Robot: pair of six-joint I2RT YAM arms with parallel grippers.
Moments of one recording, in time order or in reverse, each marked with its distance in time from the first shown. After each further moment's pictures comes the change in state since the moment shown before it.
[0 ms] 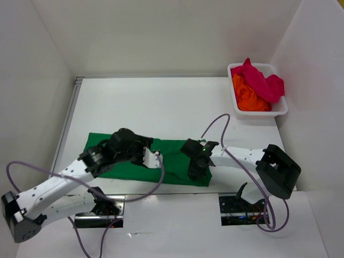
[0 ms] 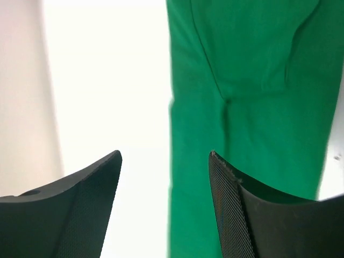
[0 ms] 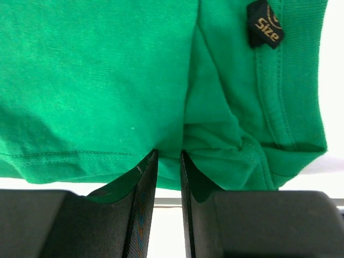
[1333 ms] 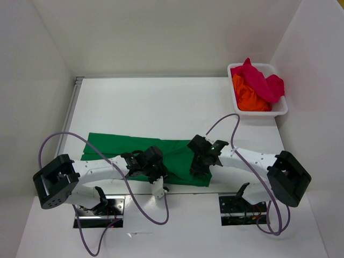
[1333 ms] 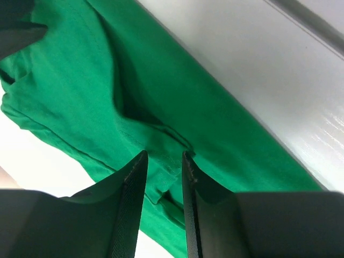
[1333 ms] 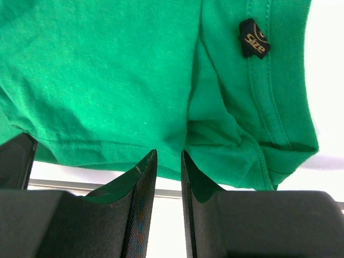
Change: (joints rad) left arm -0.179 0.385 -0.206 0.274 0.153 0.669; right arm -0.076 -0.111 -0.038 0.037 -0.048 -0.027
